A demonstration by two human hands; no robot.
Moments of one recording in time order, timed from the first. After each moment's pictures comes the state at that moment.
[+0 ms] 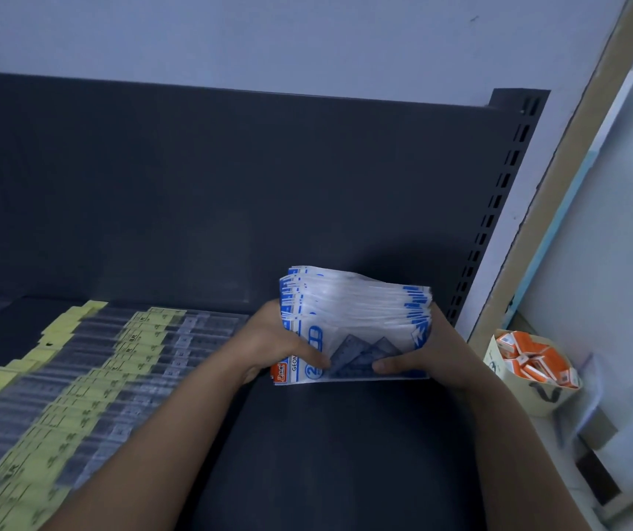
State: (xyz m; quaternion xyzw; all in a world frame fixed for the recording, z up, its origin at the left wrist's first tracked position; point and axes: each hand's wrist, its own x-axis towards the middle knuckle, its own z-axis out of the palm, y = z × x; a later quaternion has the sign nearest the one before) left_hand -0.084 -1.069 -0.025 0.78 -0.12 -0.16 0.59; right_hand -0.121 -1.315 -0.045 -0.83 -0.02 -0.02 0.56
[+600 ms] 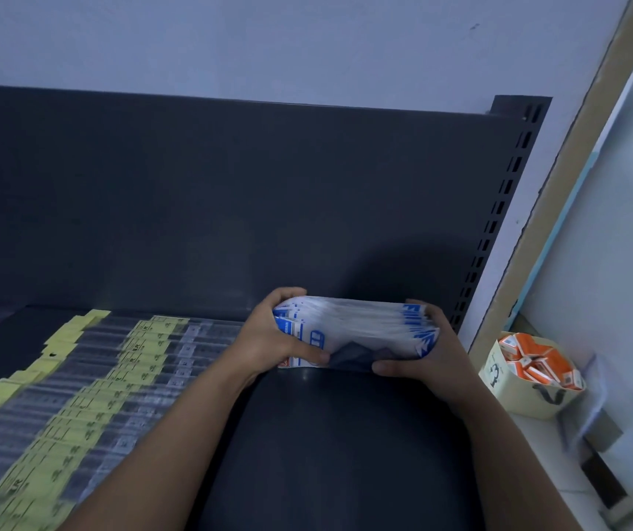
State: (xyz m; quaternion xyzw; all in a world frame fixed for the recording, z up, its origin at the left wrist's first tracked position) left_hand -0.072 -1.063 -0.033 0.74 -0.10 -0.09 0.66; right_hand -0.123 -1.308 -0.056 -0.79 -0.03 -0.11 0.60
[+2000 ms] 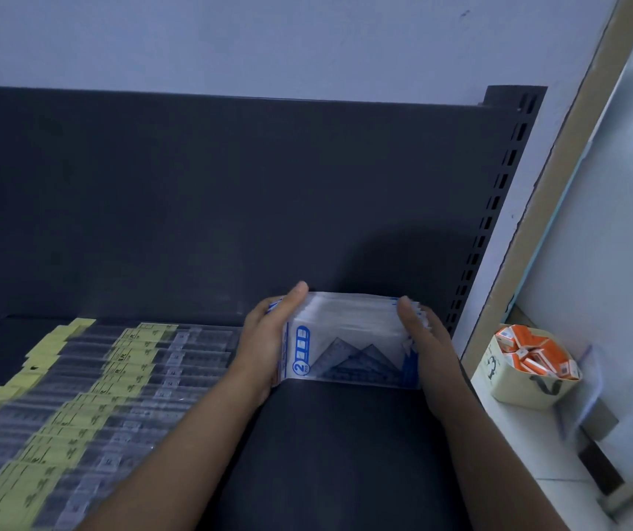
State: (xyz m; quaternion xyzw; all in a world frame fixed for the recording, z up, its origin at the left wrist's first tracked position) left_hand -0.080 -1.084 -0.031 0.61 0.00 -0.10 0.78; right_hand -0.119 -1.281 -0.047 -0.65 0.06 -0.15 0.74
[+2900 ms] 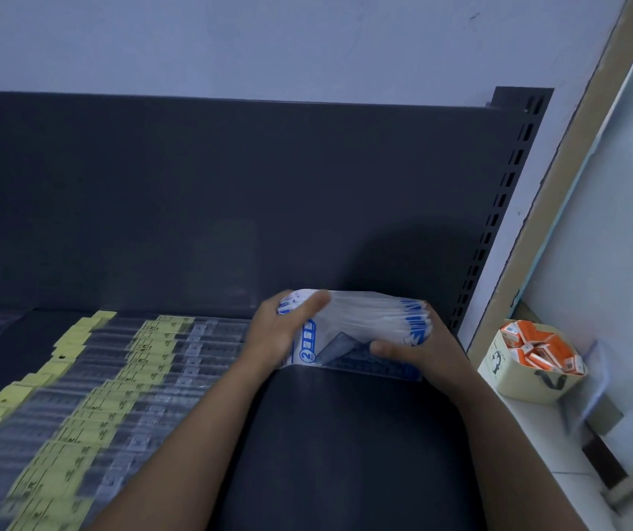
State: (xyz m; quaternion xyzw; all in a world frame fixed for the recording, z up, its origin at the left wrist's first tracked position) left_hand -0.071 -1.076 -0.035 0.70 -0.07 -0.03 0.71; right_hand -0.124 -1.292 -0.047 -0.77 -0.05 -0.07 0.63
